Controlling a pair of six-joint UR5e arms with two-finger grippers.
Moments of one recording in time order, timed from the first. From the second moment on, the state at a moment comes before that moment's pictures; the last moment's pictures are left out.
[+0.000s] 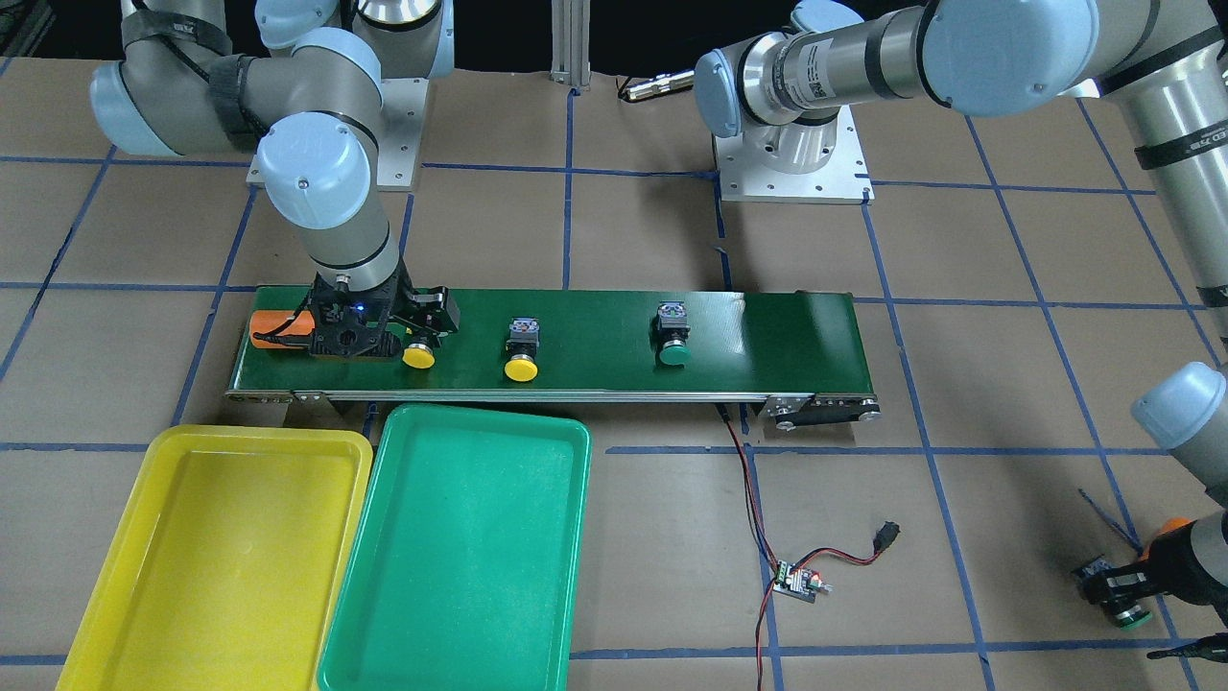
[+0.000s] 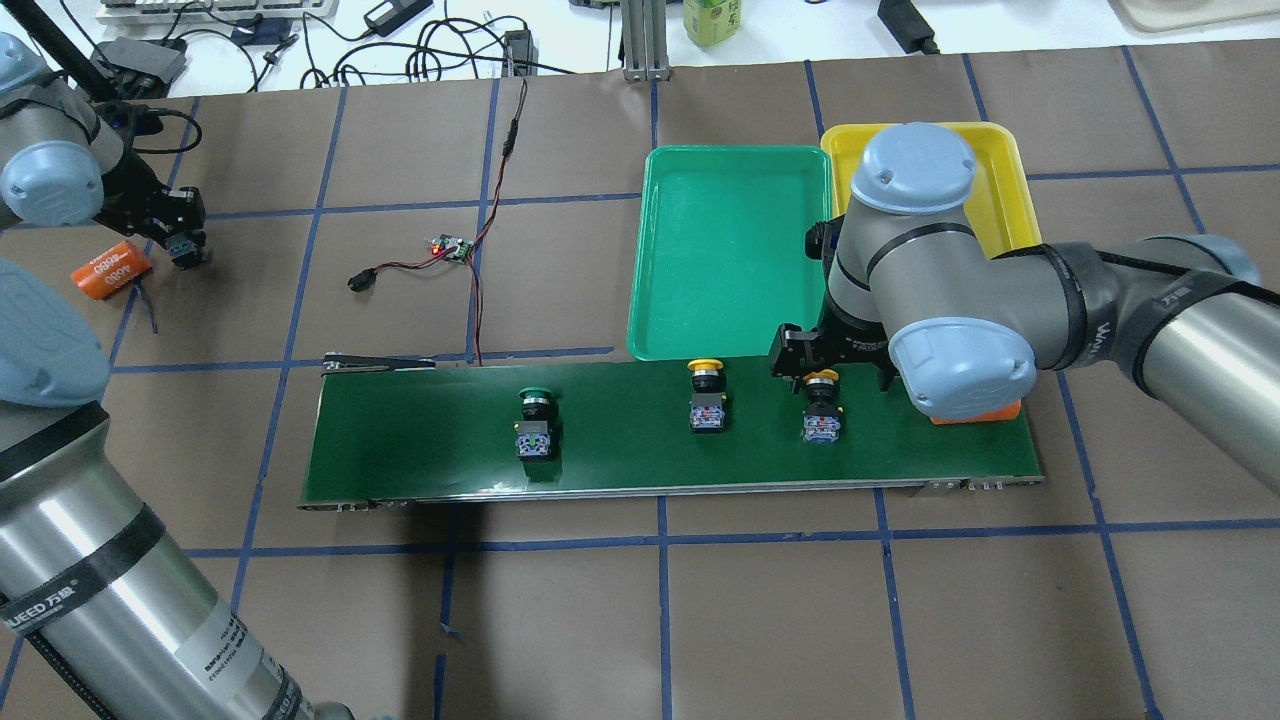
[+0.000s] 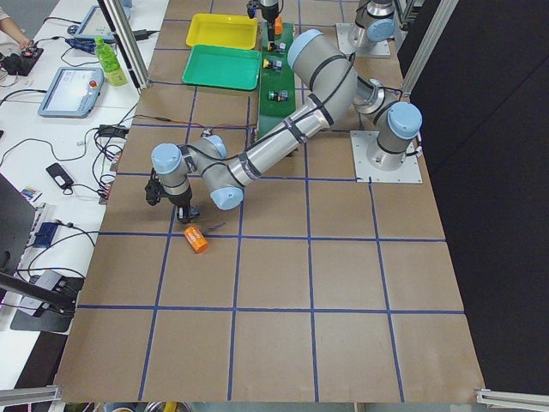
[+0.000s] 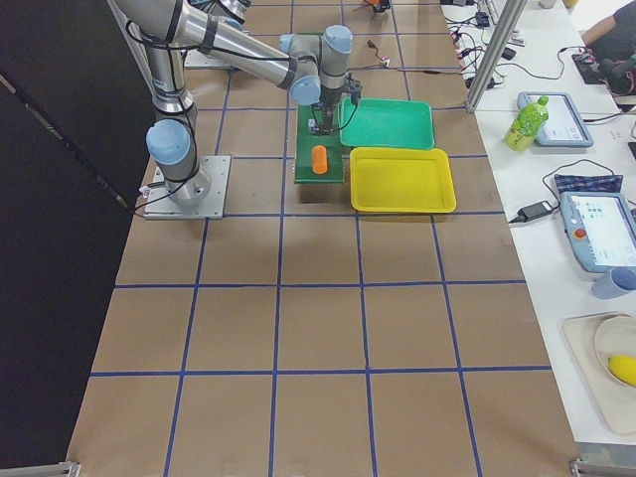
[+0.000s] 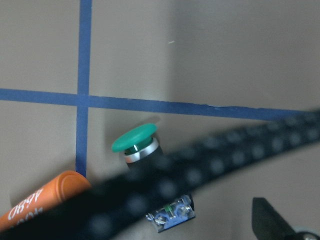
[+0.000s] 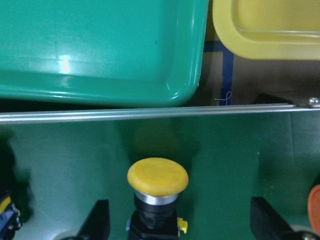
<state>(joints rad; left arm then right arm) -1.06 -2.38 -1.21 -1.08 1.60 0.41 1.67 -1.41 1.99 -2.05 -1.58 0.12</state>
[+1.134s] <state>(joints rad) -1.45 -1.72 -1.92 -1.07 1.59 0.07 1.63 -1.43 1.90 -1.99 -1.59 0.16</state>
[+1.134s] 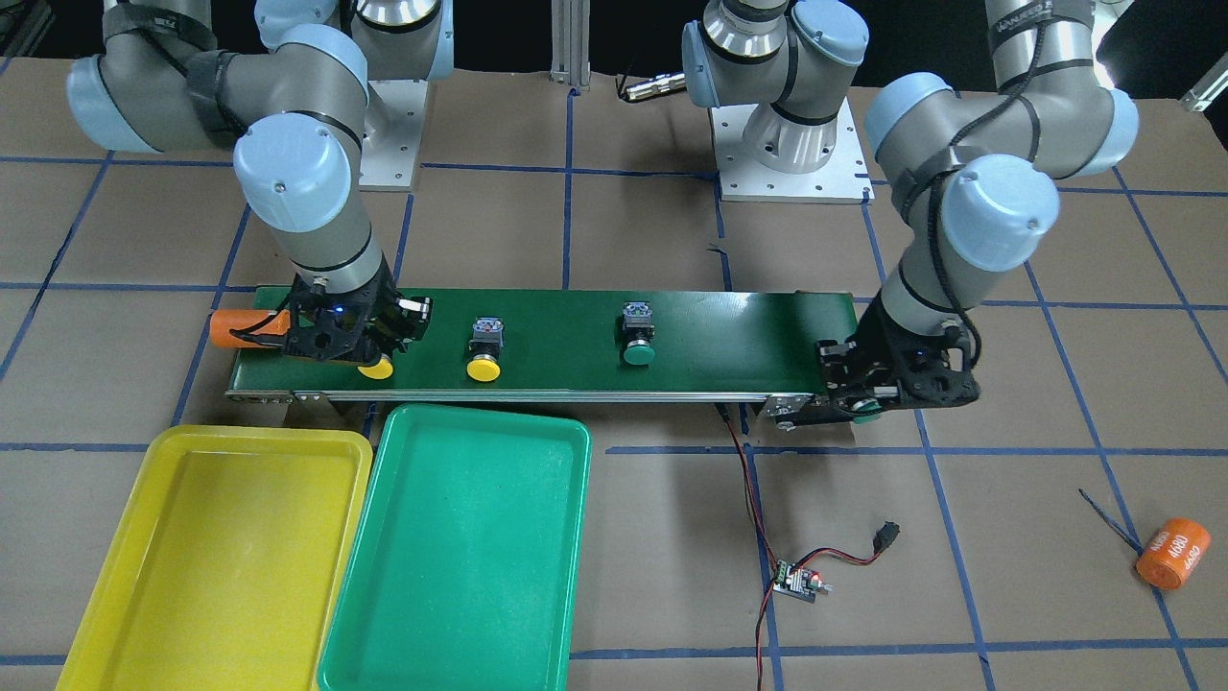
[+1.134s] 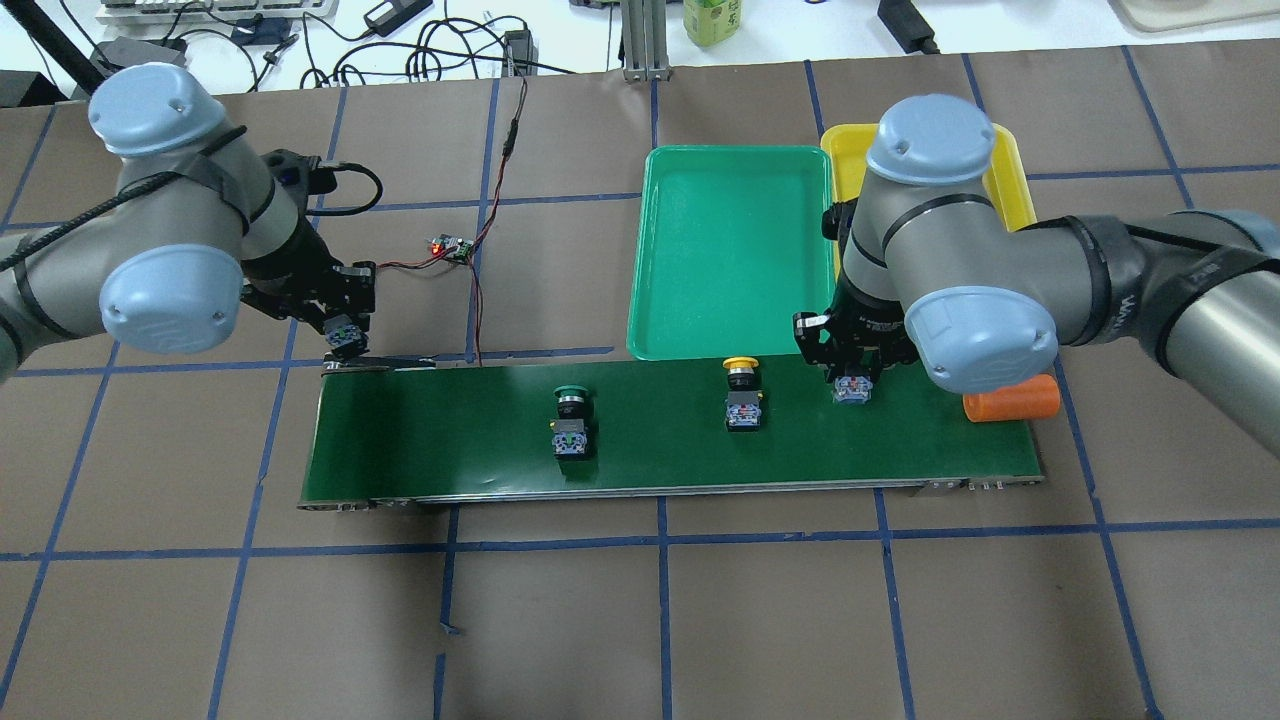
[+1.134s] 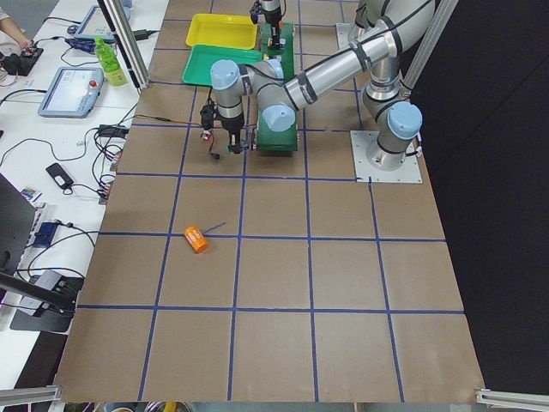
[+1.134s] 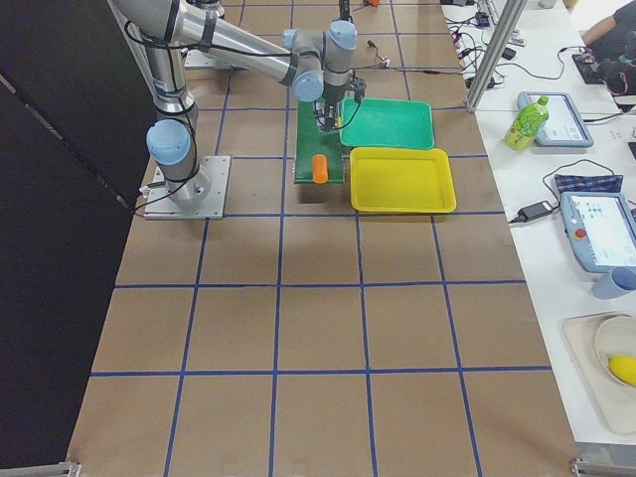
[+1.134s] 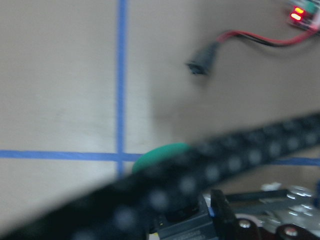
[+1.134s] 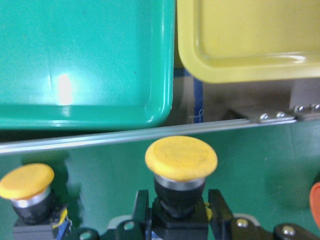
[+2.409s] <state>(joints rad) -1.55 -1.63 -2.06 -1.03 1.60 0.25 1.42 -1.07 1.56 -2.06 -1.64 0.08</state>
